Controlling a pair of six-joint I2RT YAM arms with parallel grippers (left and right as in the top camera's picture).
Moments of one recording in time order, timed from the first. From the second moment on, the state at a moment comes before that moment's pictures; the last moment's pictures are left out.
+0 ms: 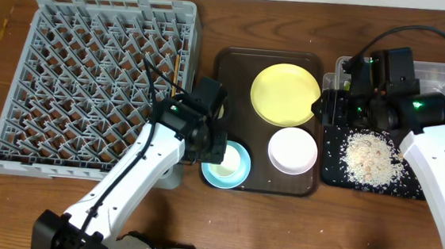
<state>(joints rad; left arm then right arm) -0.43 1.44 1.12 -1.10 0.10 -0.39 0.24 1.48 1.31 -0.91 -0.34 0.28</state>
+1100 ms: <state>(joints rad) -0.08 1.03 1.13 -1.22 0.15 -0.49 0.75 1.90 1.31 -0.69 -0.31 0.30</state>
